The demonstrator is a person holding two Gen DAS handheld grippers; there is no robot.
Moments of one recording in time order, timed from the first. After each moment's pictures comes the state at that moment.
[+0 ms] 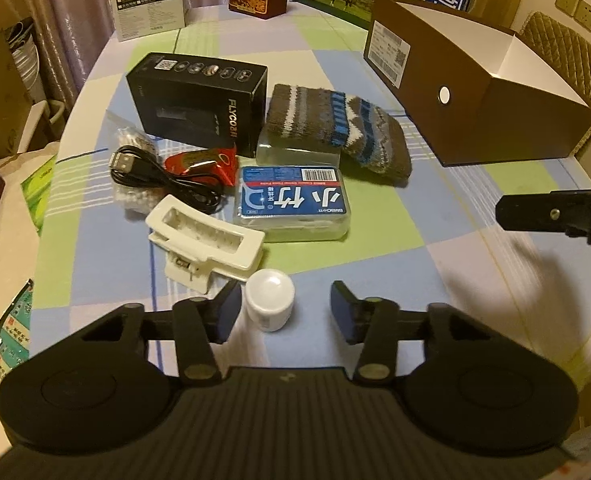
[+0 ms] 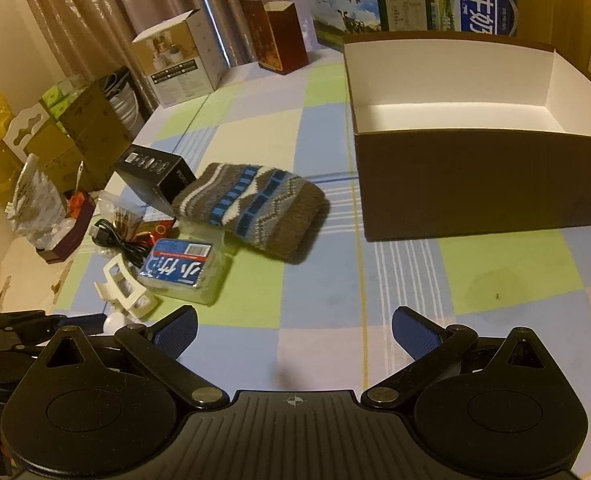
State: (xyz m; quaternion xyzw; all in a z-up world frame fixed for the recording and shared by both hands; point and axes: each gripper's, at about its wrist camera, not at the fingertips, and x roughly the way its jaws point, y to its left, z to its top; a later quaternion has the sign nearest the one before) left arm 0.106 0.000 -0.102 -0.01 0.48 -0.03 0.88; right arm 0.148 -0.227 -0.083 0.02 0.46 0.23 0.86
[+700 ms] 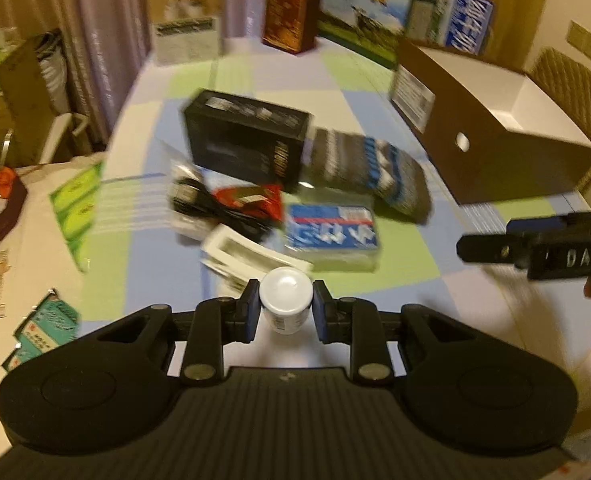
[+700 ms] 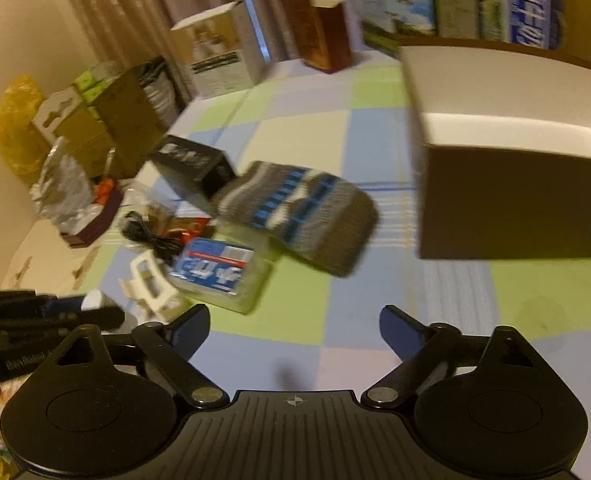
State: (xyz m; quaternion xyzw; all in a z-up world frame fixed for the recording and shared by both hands) left arm 0.092 0.035 -0.065 -0.03 0.44 0.00 0.90; right arm 0.153 -0.193 -0.088 0.01 0.45 0.29 0.85
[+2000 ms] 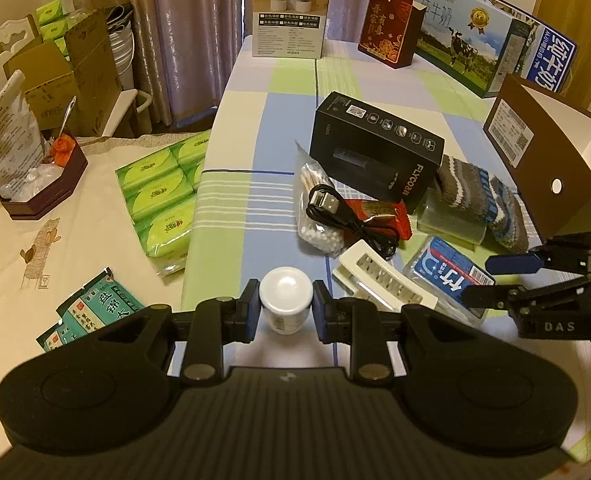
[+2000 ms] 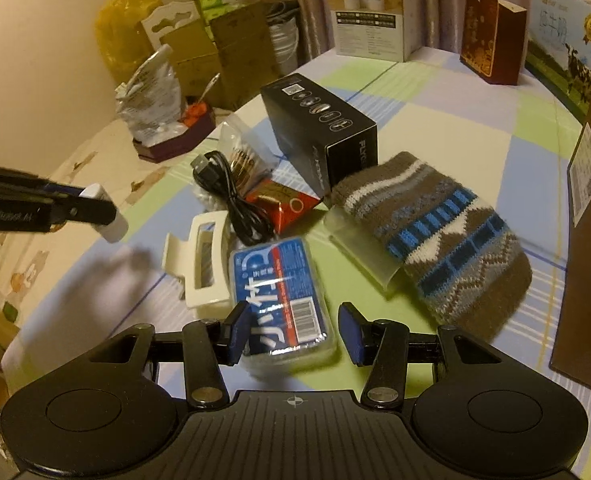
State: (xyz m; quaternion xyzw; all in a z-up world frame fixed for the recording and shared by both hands) left arm 0.095 0.113 -0.073 -0.06 0.44 0.09 0.89; right arm 0.178 -0.107 -0.137 -0.12 0.43 0.45 0.78
